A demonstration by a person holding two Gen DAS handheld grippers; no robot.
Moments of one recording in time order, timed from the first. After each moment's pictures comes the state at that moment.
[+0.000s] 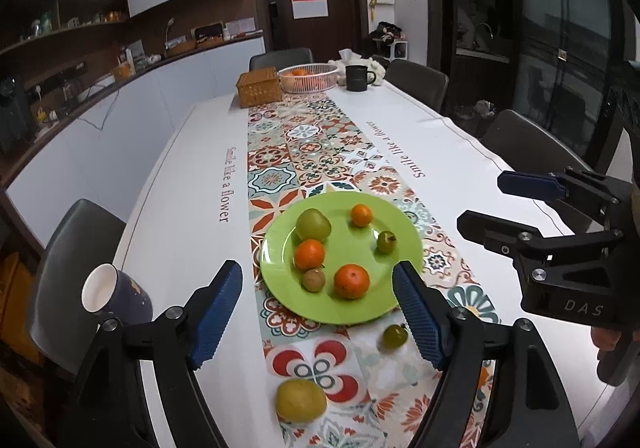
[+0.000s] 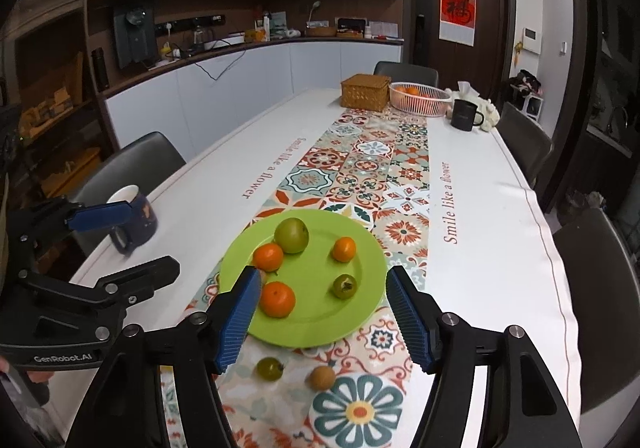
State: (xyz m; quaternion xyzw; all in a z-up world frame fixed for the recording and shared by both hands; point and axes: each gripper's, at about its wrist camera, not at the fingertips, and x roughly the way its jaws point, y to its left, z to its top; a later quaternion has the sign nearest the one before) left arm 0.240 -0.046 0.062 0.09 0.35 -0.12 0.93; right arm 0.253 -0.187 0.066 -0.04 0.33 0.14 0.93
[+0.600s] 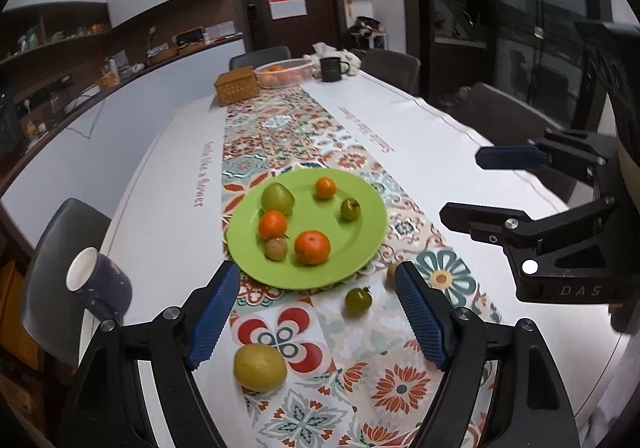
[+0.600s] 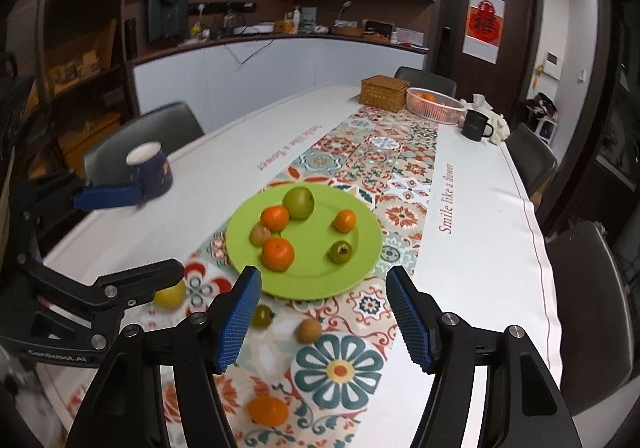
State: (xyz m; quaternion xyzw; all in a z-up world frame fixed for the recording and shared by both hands) left arm 0.200 -0.077 0.028 0.12 0.35 -0.15 0.92; right arm 0.216 -0.202 0.046 -0.11 0.33 0.18 0.92
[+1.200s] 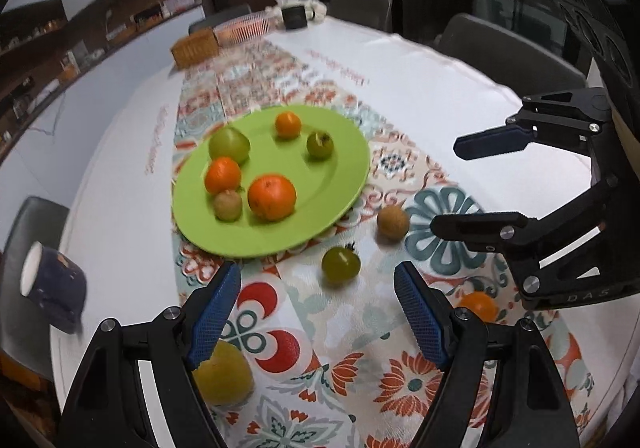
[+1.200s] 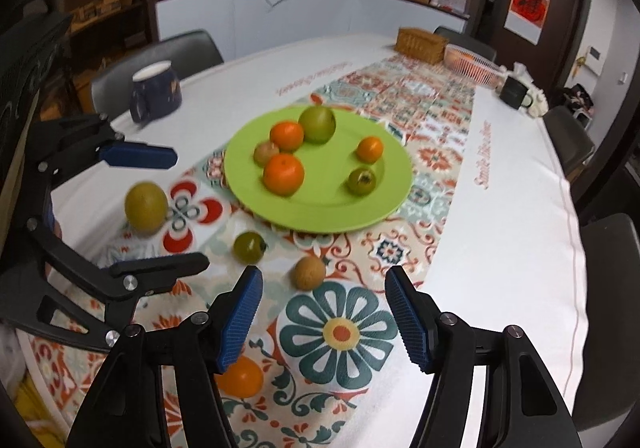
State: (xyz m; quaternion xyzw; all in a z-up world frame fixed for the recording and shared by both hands) left arm 0.230 -0.099 -0.045 0.16 0.42 -0.18 0.87; right arm 0.239 -0.202 -0.031 -0.15 0.41 0.22 0.87
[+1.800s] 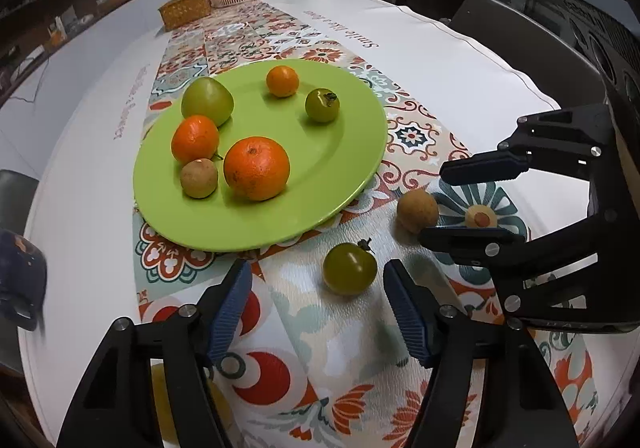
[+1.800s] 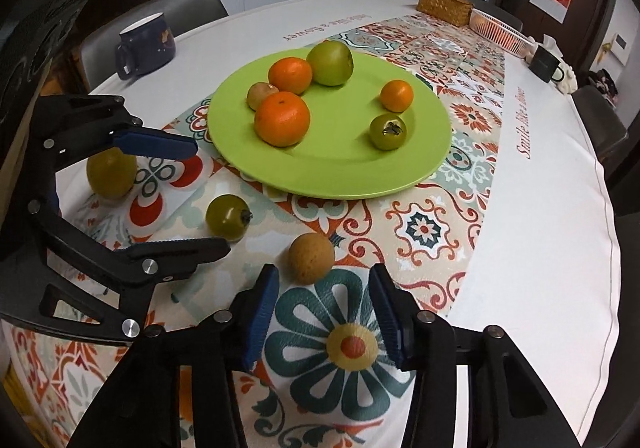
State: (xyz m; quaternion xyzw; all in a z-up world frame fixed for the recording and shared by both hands) left arm 0.267 -0.100 -0.081 0.14 0.47 -0.19 0.85; right arm 0.271 -0.190 -0.078 -0.16 0.46 0.24 0.84
